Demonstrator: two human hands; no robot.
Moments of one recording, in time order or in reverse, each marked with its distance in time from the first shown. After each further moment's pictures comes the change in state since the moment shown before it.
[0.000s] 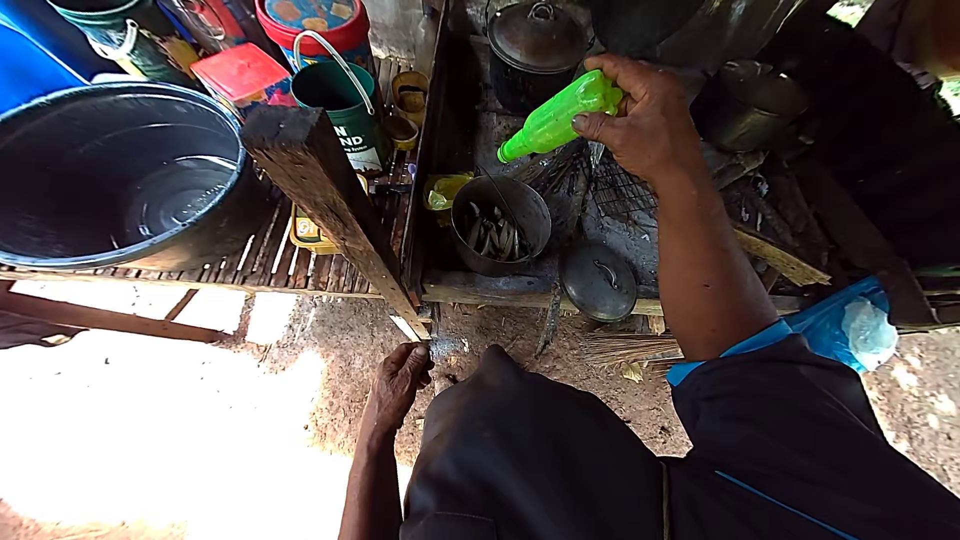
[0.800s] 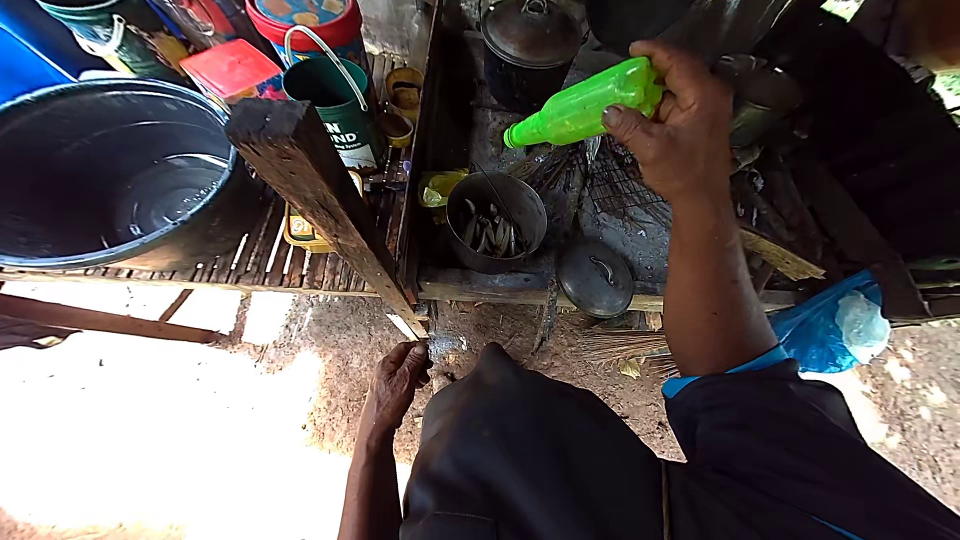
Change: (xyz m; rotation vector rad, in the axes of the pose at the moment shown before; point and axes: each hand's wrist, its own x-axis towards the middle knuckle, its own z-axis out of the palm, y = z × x) left_hand -0.002 -0.002 0.004 0.019 -0.006 -0.005; right_hand -0.039 0.001 -0.012 0.063 0.212 -0.160
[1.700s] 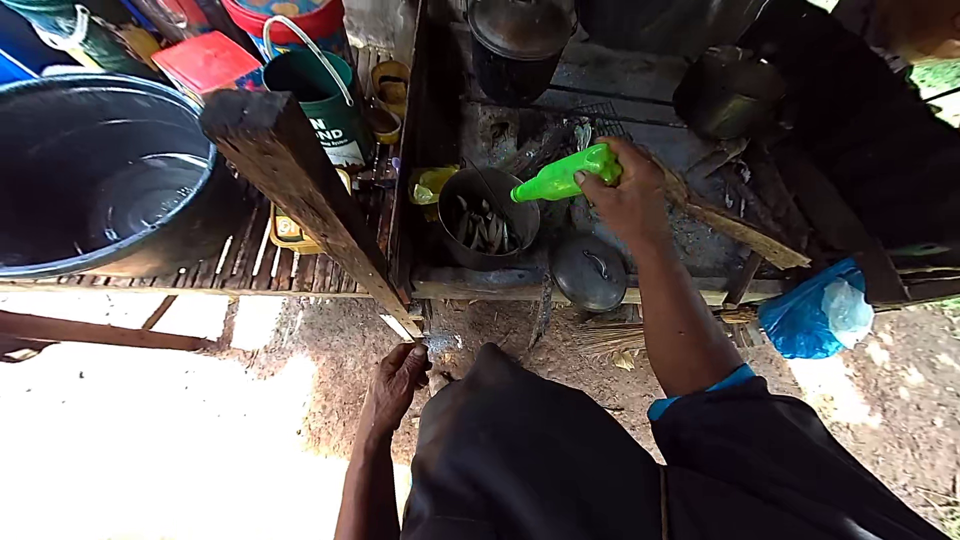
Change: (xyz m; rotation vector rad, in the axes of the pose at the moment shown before) left_hand 0.002 -0.004 -0.001 0.012 -0.052 -0.009; right_hand -0.065 0.048 0.030 -0.201 0.020 0.230
